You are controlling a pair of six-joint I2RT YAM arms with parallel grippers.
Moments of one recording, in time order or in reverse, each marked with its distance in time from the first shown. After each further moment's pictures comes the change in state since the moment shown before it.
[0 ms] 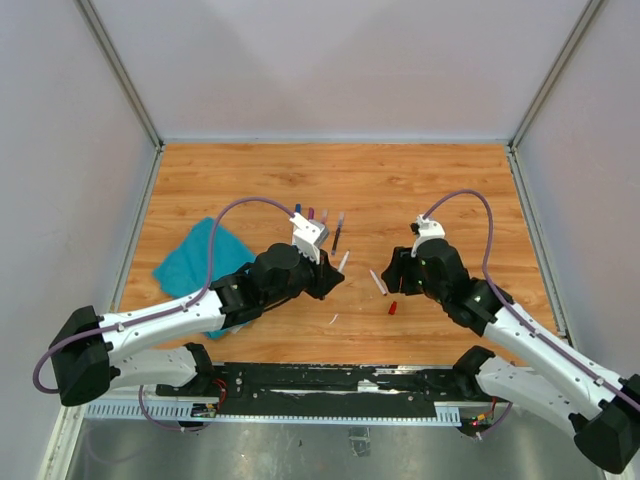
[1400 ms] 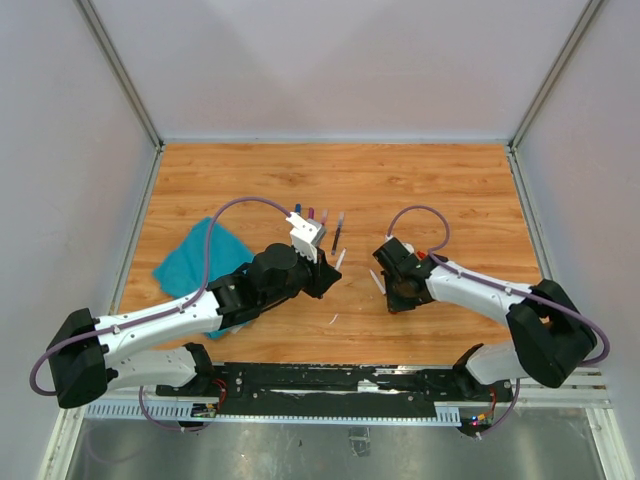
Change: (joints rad) left arm 0.000 -0.021 0.002 -0.026 -0.035 -0.001; right arm 0.000 0.584 0.075 -0.202 -0.010 0.077
